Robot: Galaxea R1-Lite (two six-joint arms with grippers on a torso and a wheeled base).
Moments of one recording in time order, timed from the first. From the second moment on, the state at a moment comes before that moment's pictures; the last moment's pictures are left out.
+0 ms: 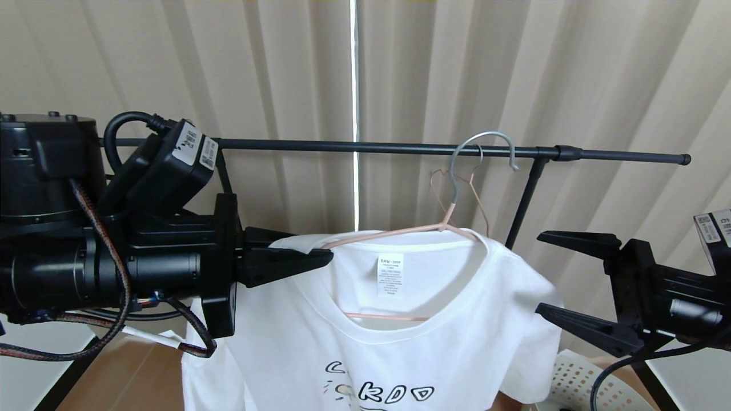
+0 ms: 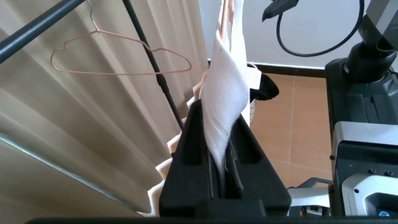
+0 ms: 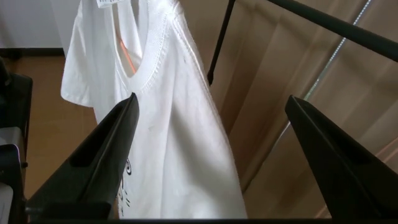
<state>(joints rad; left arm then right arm) -0.48 1.42 -0.81 -0.38 -0.76 0.40 0.09 1.53 -0.30 -1.21 1.02 -0.15</state>
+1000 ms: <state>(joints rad) -0.42 1.39 -0.71 -0.52 -0.76 0.37 0.07 1.57 -0.25 -1.21 1.02 -0.30</state>
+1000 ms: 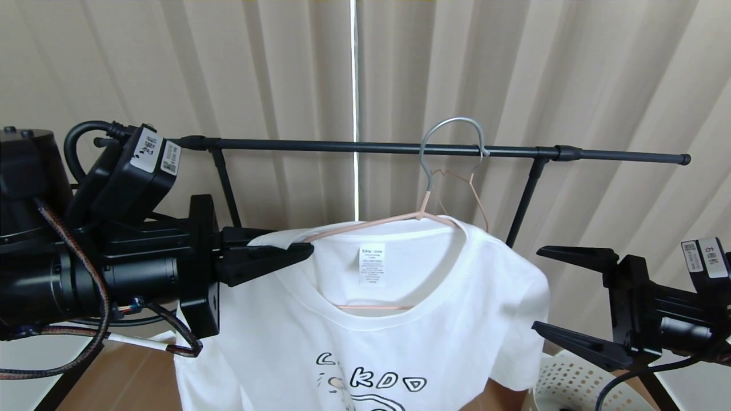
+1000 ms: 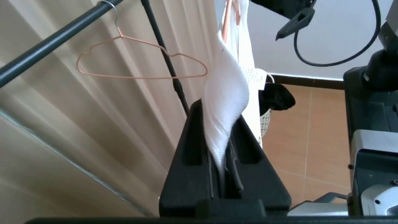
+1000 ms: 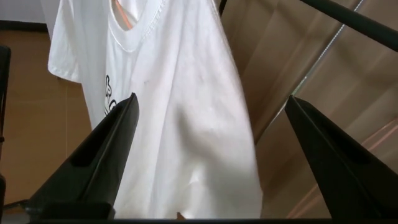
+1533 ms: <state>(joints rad) -0.42 1.37 -0.65 -0.61 -0.76 0.37 0.00 1.75 -0.34 -1.21 1.00 -0.33</state>
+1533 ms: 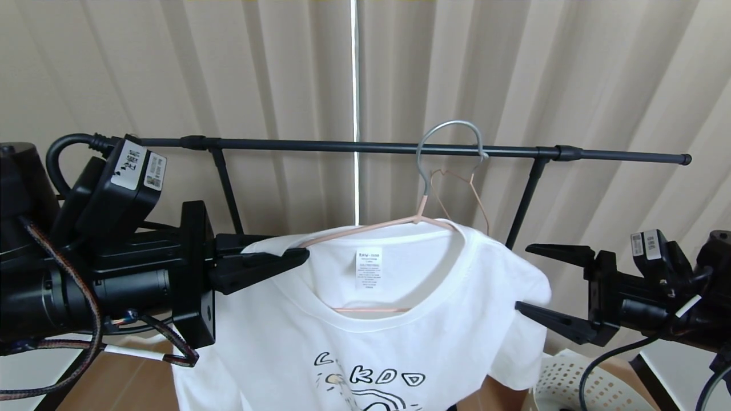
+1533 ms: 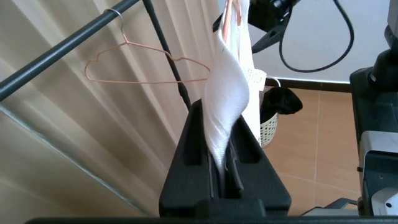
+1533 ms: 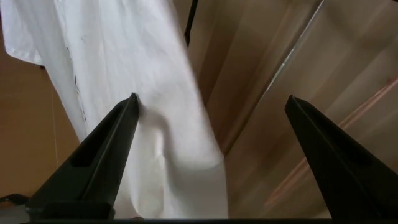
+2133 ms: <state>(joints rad) -0.39 1.35 -0.64 -0.66 -0.76 0.32 -0.02 1.83 -0.35 -1.21 1.00 -0.35</state>
